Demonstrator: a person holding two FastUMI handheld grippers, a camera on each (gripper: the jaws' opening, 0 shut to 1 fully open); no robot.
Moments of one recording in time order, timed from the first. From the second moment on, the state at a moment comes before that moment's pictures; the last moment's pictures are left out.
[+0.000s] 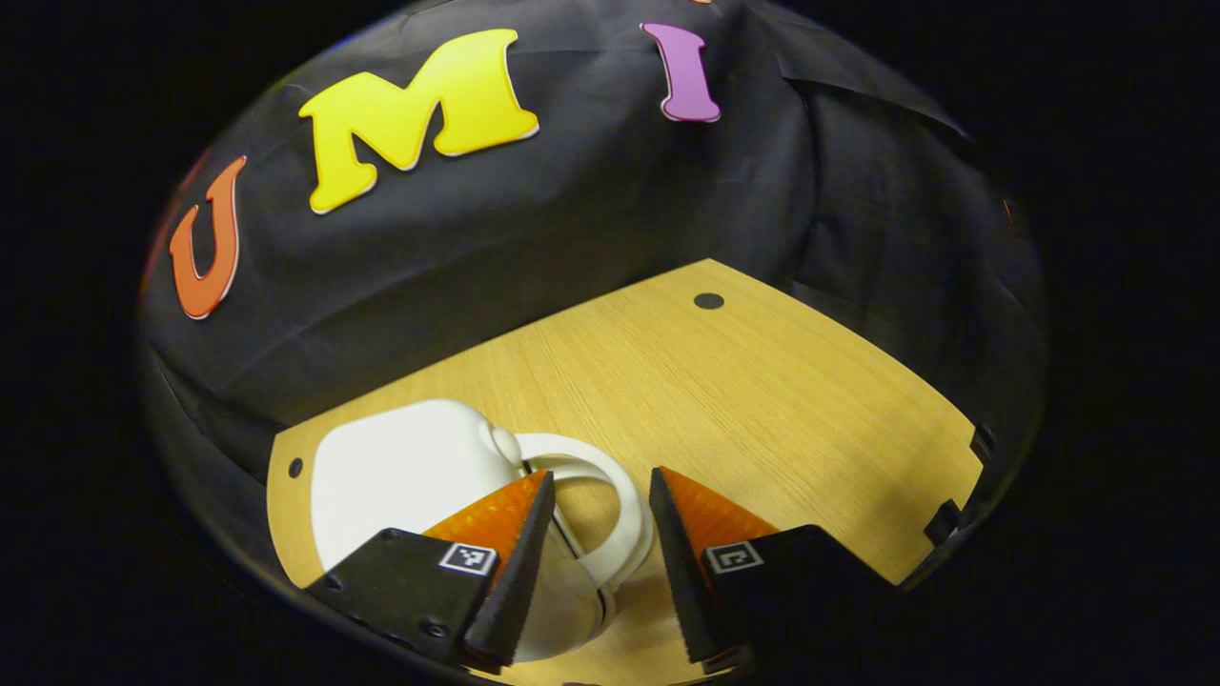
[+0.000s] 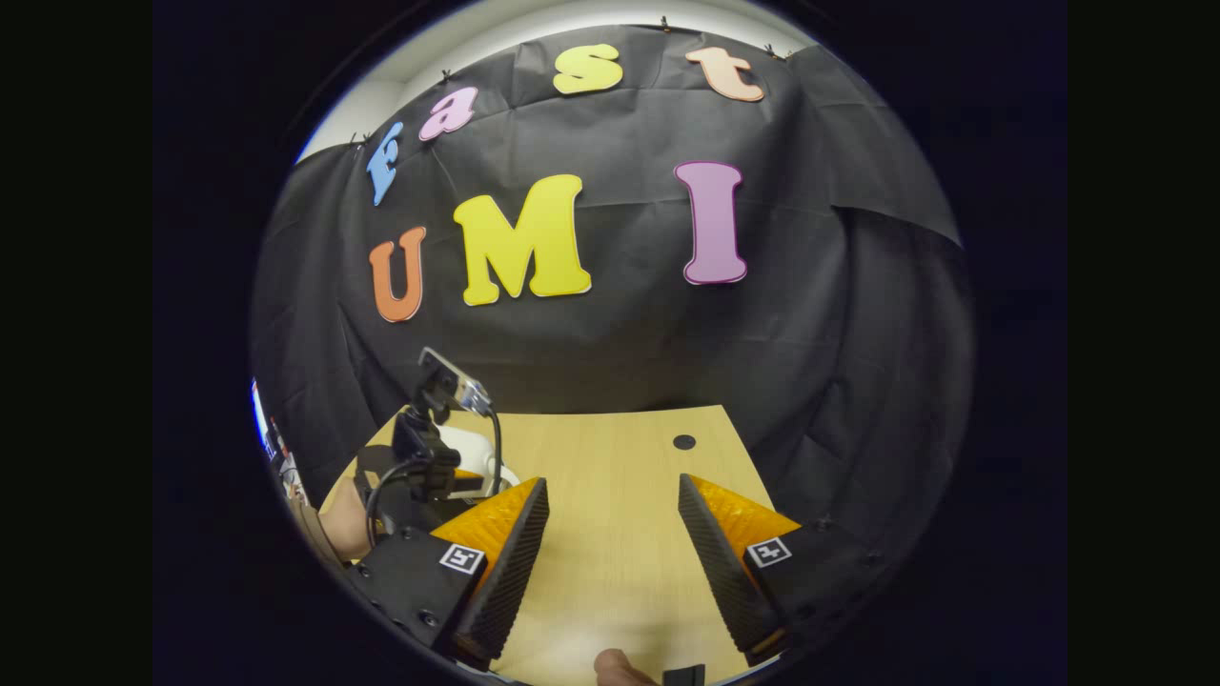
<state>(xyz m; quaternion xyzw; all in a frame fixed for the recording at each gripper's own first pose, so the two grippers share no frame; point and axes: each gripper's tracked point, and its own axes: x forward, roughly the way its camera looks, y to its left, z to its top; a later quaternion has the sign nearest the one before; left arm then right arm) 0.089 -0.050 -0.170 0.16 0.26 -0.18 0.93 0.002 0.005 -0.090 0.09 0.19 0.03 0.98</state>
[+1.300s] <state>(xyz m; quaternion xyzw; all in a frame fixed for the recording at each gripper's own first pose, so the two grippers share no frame) -0.032 0.129 0.033 0.04 0.05 -0.01 1.00 0.001 0.145 0.014 0.03 0.07 0.01 1.00</state>
